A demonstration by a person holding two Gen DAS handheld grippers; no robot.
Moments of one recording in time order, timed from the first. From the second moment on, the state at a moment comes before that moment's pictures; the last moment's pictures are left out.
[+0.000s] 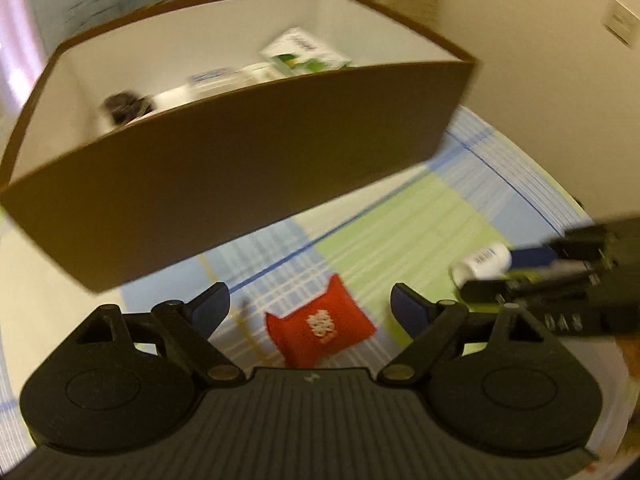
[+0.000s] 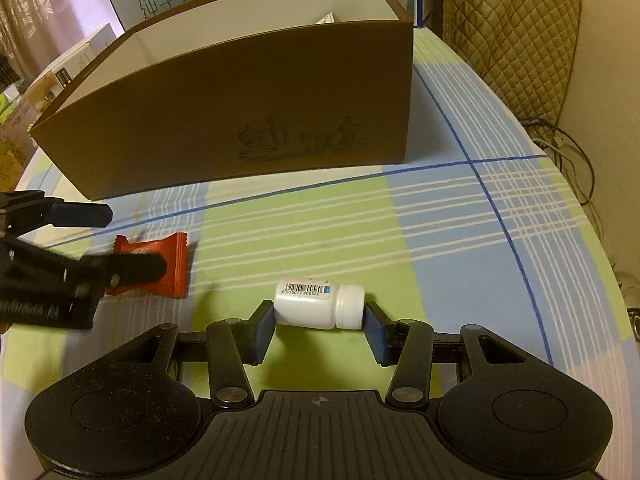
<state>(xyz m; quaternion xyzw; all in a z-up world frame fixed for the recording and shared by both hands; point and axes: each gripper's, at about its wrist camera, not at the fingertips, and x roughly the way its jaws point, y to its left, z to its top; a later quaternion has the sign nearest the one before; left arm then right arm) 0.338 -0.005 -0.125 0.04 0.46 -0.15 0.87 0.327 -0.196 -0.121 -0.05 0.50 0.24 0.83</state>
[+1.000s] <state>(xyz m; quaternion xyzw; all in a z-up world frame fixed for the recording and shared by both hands) 0.349 -0.044 -0.144 0.11 0.49 -0.18 0.84 0.324 -0.199 -0.120 -0.05 0.50 0.23 0.83</state>
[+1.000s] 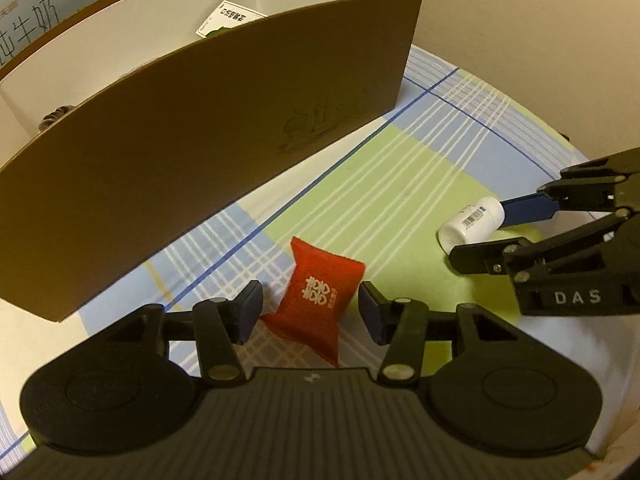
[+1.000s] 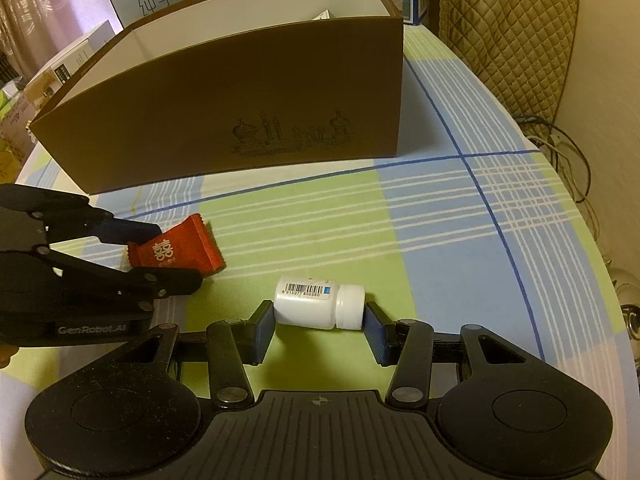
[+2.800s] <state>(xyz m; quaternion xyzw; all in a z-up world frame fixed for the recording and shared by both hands) 0.339 -0.016 -0.138 0.09 0.51 -0.14 0.84 0.327 -0.193 -0.097 -0.03 0.49 0.27 0.83</state>
